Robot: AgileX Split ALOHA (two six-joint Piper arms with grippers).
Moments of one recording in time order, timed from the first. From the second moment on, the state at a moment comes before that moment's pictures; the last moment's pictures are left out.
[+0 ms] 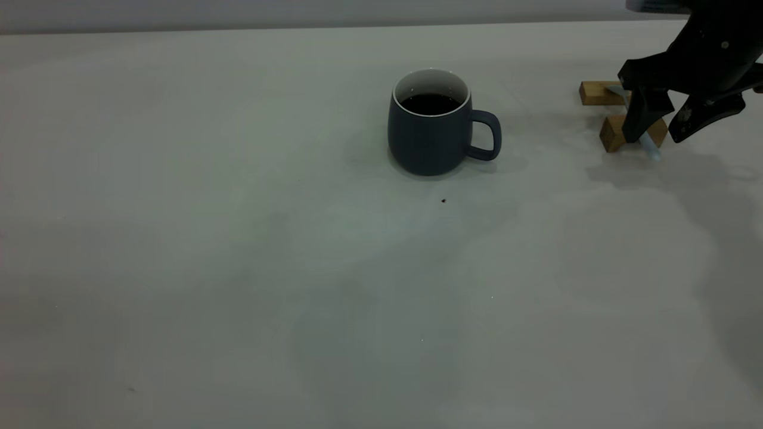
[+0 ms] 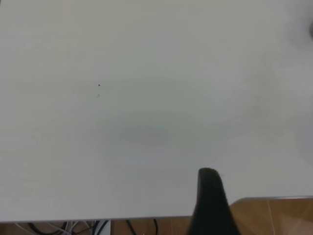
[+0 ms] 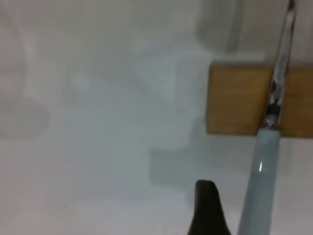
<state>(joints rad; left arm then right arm) 0.05 -0.02 -0.49 -0.06 1.14 0.04 -0.01 2.34 -1.36 0.33 0.42 -0.40</state>
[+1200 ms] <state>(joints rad) 0.05 -0.02 -0.49 -0.06 1.14 0.04 -0.01 2.41 -1.36 0.34 0.30 -0.43</state>
